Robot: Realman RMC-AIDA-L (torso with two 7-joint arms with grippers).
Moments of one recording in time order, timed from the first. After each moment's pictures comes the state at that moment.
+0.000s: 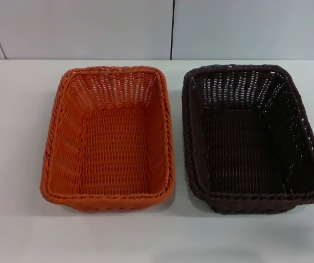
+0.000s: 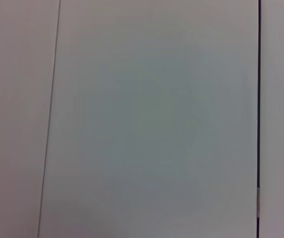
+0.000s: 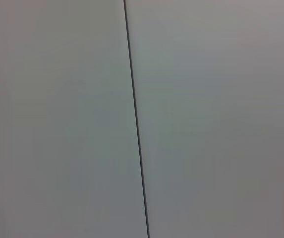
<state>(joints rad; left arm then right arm) -0.16 -2.06 -1.18 -0.29 2.29 1.28 -0.05 0.14 2.08 -2.17 -0.58 -2.11 1.37 2.95</state>
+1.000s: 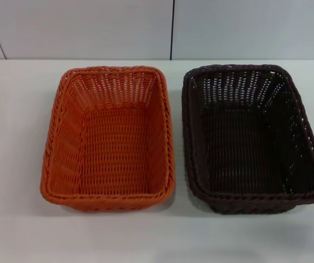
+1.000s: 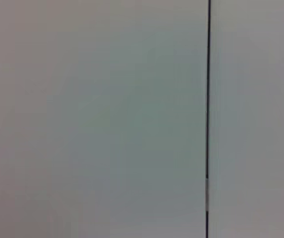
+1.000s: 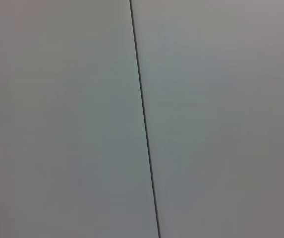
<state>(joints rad) -0.10 -1.97 -1.23 -0.67 2.39 0.92 0.09 0.14 2.08 -2.18 -0.59 -2.11 1.37 2.95</state>
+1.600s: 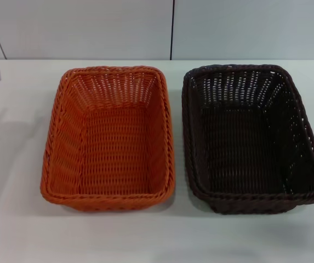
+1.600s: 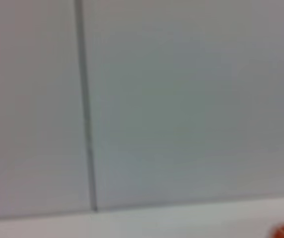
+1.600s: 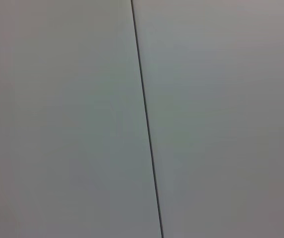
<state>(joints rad) -0.01 -2.05 -1.72 -1.71 2.61 -0.65 0.31 0.14 2.08 -2.19 -0.60 -2.11 1.36 2.95</state>
